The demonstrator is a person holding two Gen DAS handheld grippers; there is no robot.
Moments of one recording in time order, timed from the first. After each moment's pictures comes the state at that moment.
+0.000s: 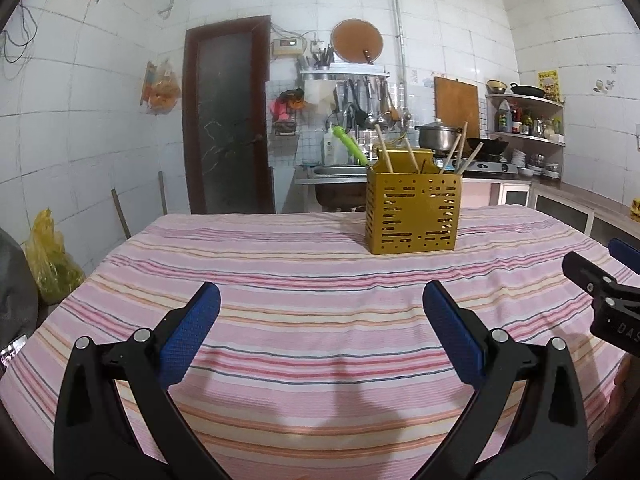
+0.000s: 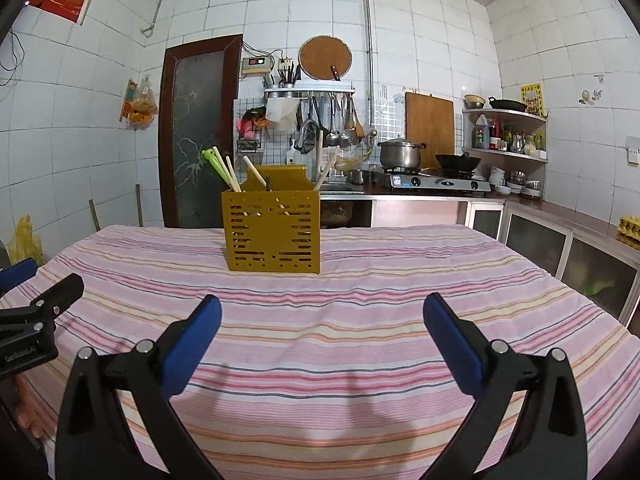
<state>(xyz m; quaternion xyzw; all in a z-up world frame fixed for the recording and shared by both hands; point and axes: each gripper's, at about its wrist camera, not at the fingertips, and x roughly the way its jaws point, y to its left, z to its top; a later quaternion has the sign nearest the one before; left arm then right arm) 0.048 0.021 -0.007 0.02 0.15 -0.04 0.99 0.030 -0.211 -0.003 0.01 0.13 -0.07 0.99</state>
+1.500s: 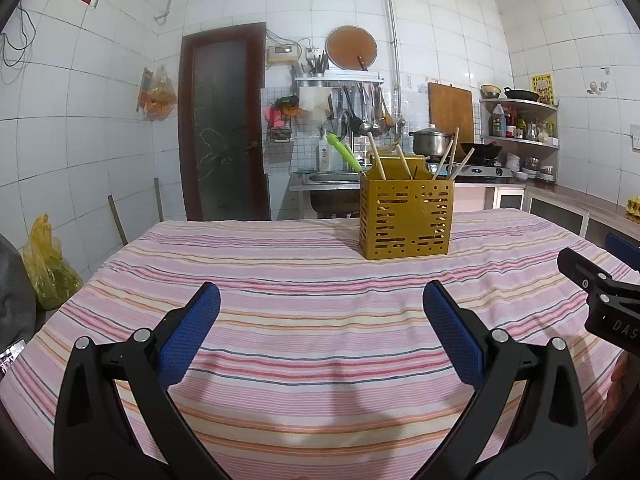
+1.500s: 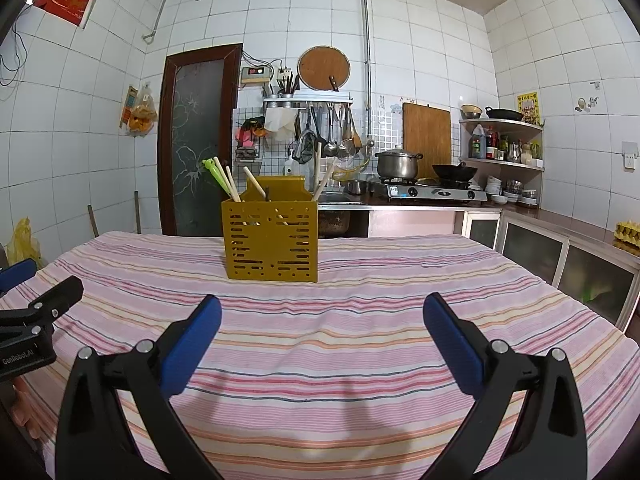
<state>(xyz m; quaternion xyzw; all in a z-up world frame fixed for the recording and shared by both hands) 0.041 0.019 -0.005 0.02 0.14 -0.05 0.99 0.025 -0.211 0.002 0.01 0.11 -0.08 0.99</state>
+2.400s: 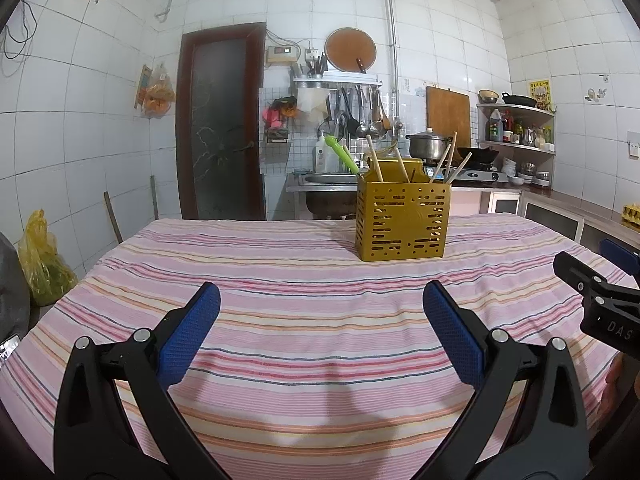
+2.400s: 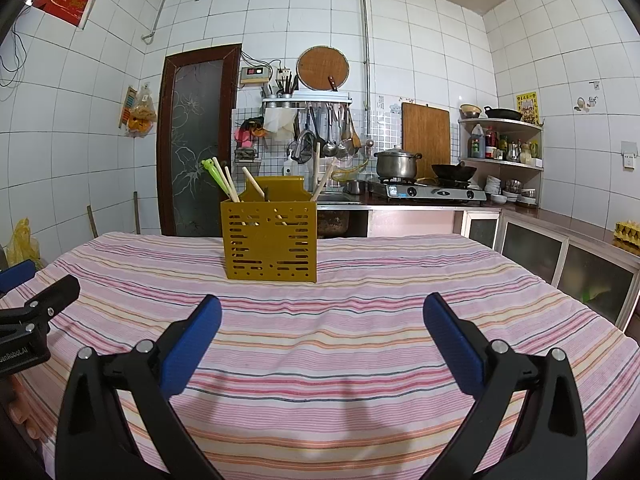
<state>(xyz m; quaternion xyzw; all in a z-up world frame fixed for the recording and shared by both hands) 0.038 0.017 -0.005 0.01 0.13 -0.06 0.99 0.025 -0.212 0.001 0.01 0.11 -0.08 0.99</state>
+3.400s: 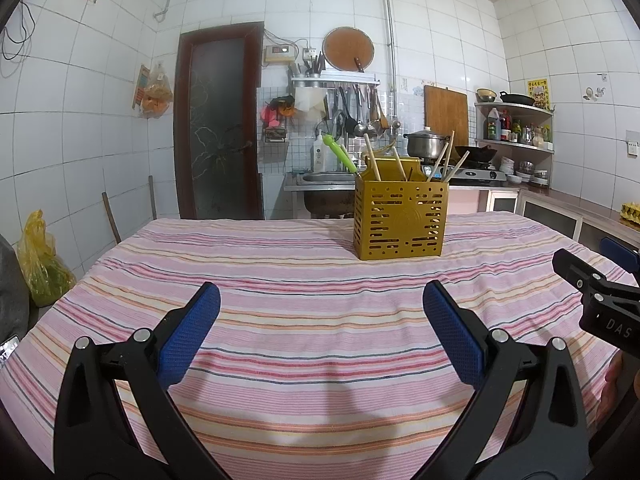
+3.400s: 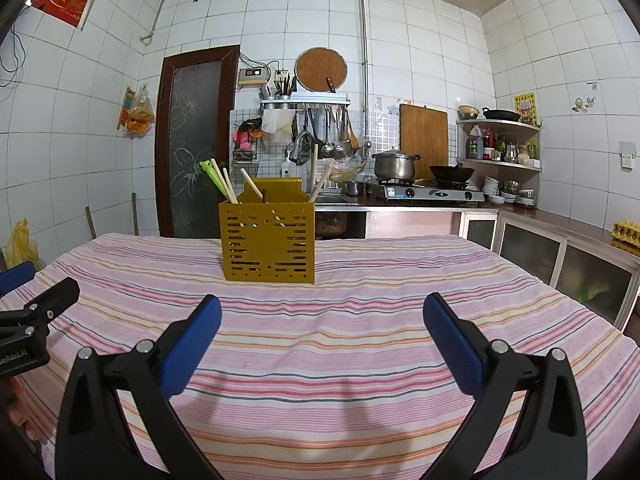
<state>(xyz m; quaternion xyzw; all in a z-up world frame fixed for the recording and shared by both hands) 0.038 0.016 -0.007 0.01 0.13 -0.07 0.99 0.024 -0.213 0.001 0.01 0.11 -0.08 0.99</state>
